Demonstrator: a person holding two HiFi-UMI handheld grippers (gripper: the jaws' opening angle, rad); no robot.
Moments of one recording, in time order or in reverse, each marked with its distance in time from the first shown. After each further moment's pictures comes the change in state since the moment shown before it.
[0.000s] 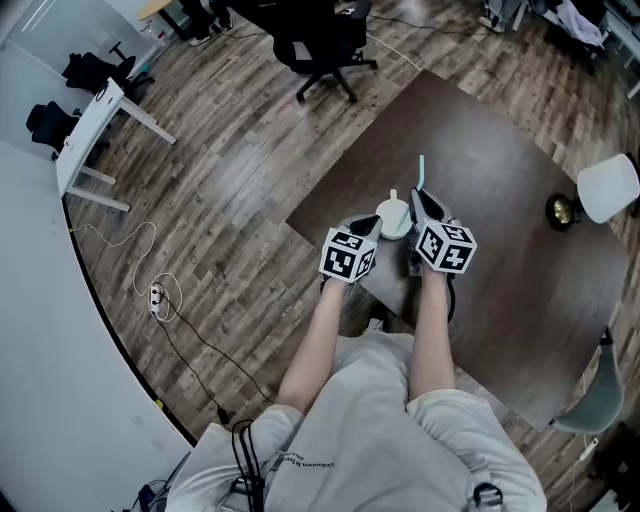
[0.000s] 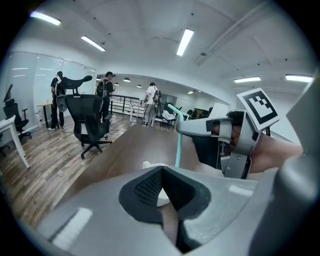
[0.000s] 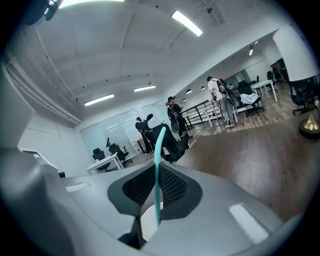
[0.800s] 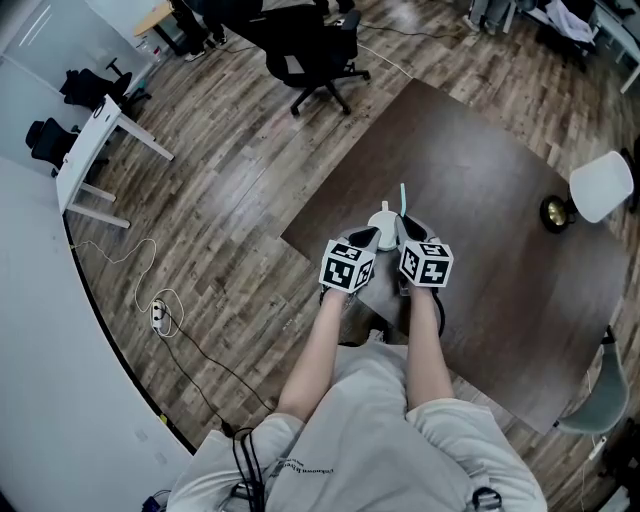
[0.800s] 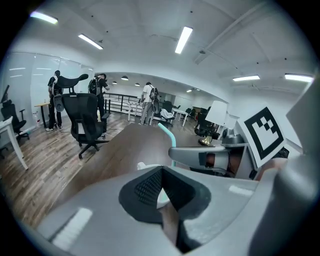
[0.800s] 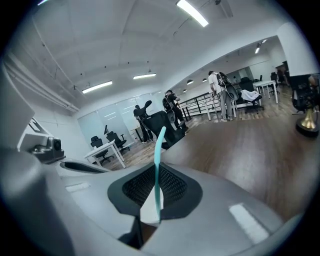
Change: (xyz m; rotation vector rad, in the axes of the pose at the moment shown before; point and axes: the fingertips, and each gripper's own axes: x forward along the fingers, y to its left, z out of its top) left arm 0.015 -0.008 -0.002 0.010 0.023 -0.015; right arm 0.009 -0.010 -0.062 -0.044 0.135 -0.040
